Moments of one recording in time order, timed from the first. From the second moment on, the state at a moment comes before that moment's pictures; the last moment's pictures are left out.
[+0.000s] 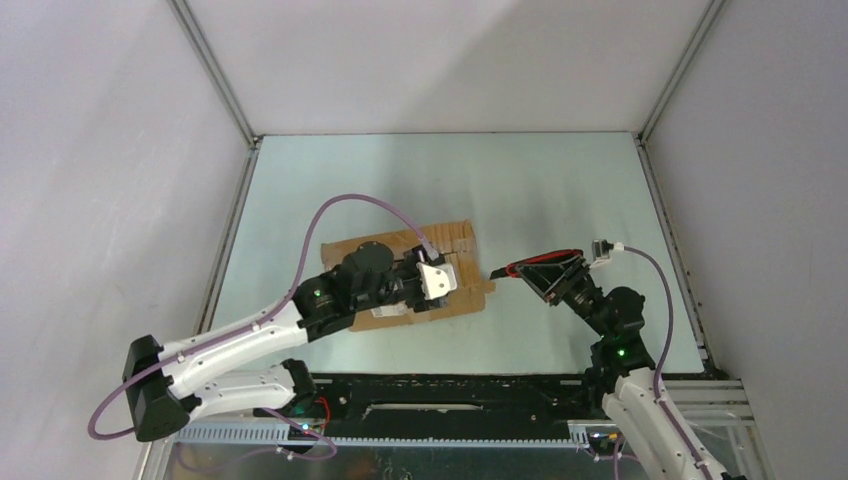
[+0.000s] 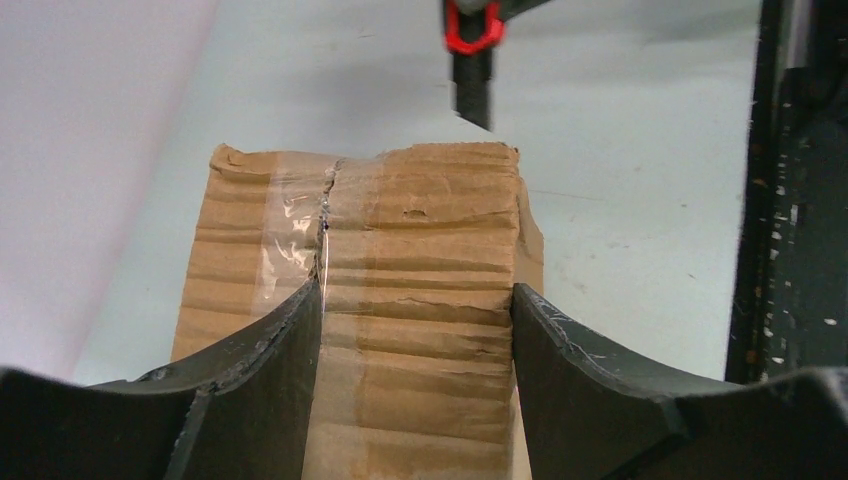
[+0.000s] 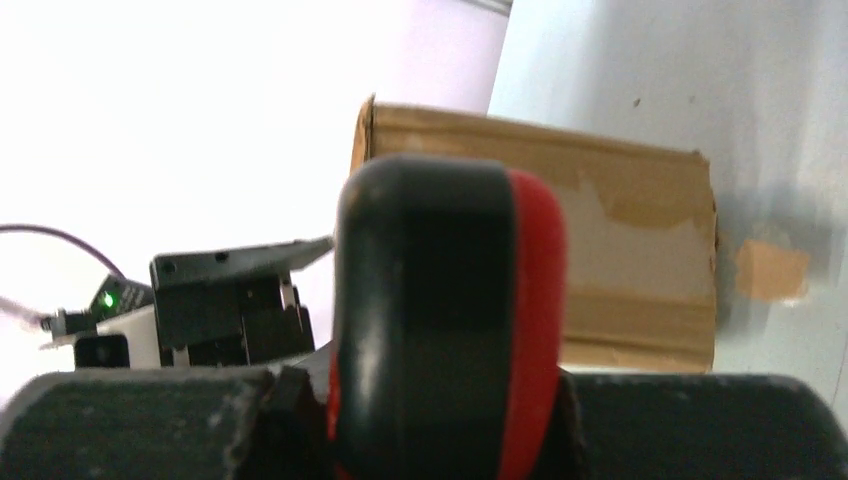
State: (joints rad) left arm -1.01 1.02 0.81 -0.12 0.11 0.48; right arm 0.22 0.46 0.11 0.40 -0.53 1.28
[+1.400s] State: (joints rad) left arm -1.09 1.06 0.79 -0.08 0.22 0.48; right arm 0.32 0.47 0.13 0.40 -0.18 1.41
